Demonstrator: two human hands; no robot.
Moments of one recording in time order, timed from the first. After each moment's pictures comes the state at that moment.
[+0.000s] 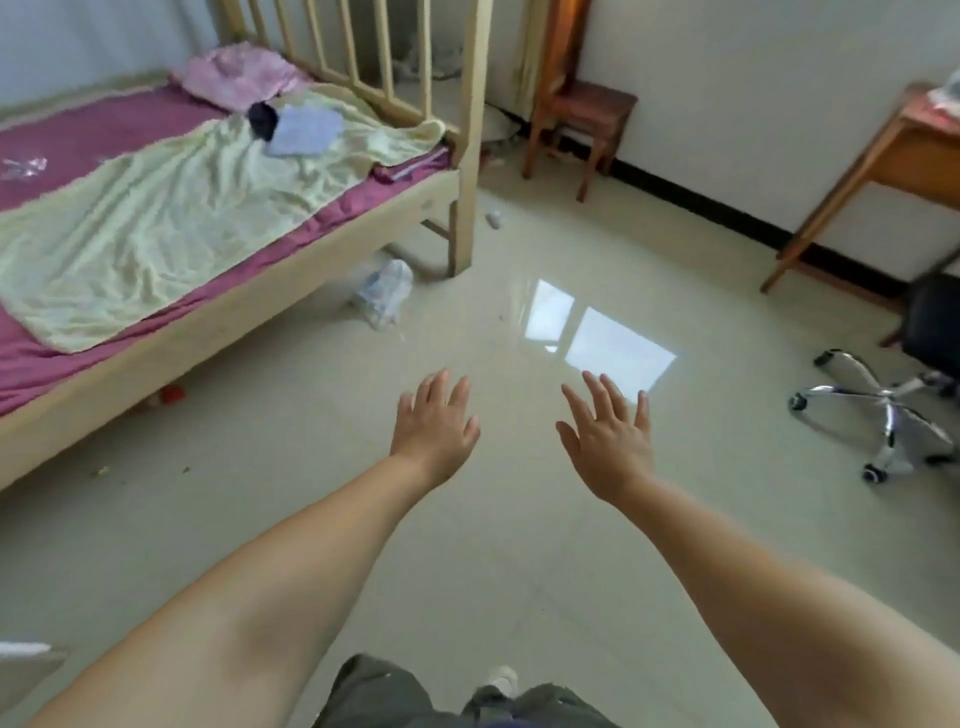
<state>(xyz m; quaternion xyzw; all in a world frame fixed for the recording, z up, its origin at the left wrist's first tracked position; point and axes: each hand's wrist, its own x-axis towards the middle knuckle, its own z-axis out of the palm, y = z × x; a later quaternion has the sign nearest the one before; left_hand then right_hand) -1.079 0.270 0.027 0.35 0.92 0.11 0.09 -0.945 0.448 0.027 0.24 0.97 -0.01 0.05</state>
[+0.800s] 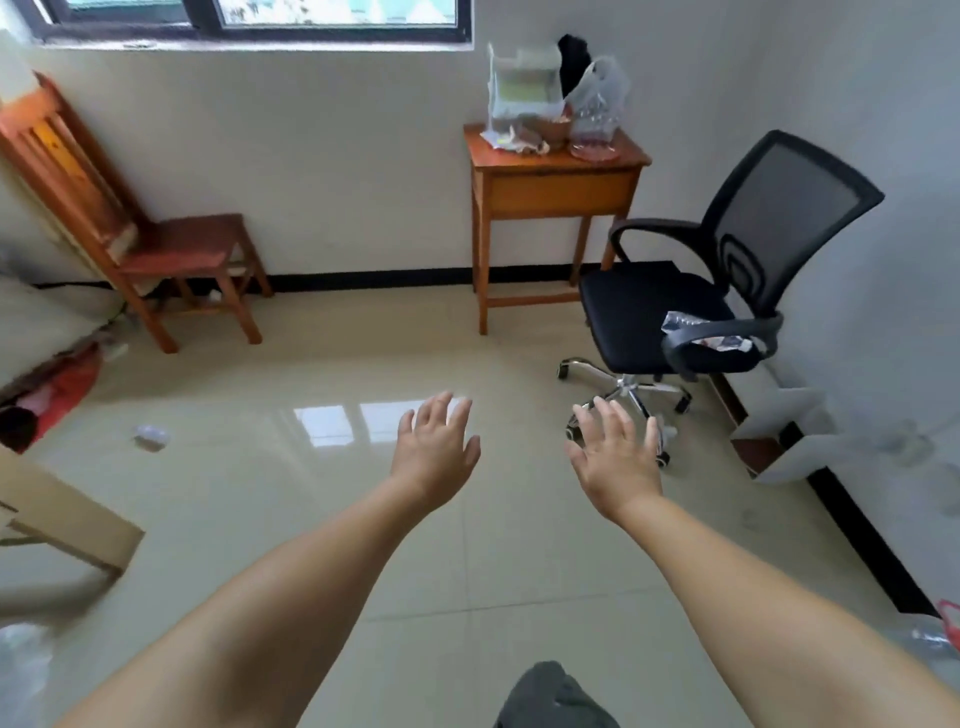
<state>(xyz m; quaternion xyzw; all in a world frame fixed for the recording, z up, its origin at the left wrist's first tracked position) -1.124 1.011 0.063 0.67 0.73 0.08 0.09 -0.900 1.053 0.046 0.62 0.78 -0.04 -0.01</state>
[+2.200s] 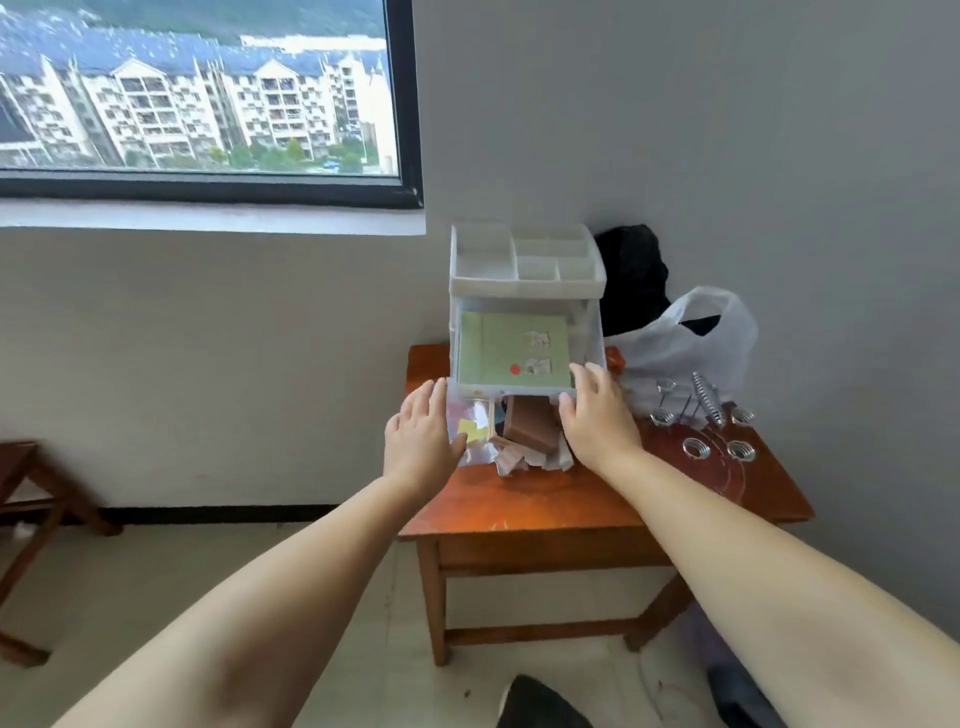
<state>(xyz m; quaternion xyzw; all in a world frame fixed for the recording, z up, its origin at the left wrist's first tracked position) -1.279 2.116 0.095 0.60 0.77 0.20 0.06 -1.081 2.195 0.118 0.57 0.79 -0.11 -0.18</state>
